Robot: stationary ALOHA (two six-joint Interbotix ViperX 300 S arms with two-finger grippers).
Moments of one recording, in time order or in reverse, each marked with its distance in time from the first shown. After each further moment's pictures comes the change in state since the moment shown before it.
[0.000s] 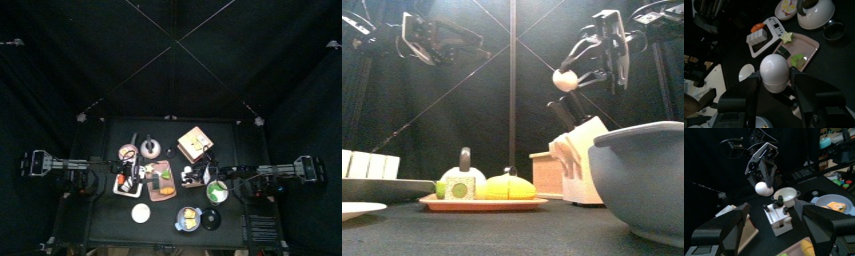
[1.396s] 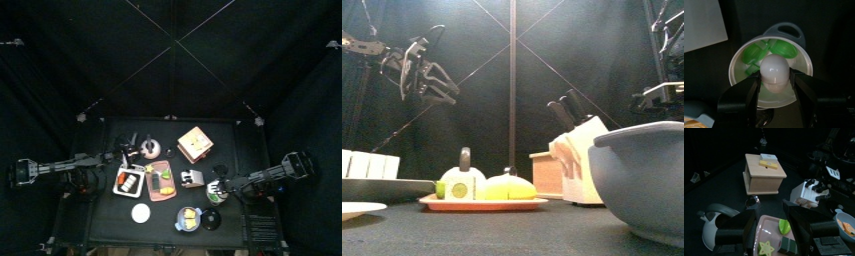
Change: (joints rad) left arm 0.210 -0.258 0.146 -0.440 0.393 -0.259; right arm 0.295 0.124 0.040 0.923 0.905 -0.008
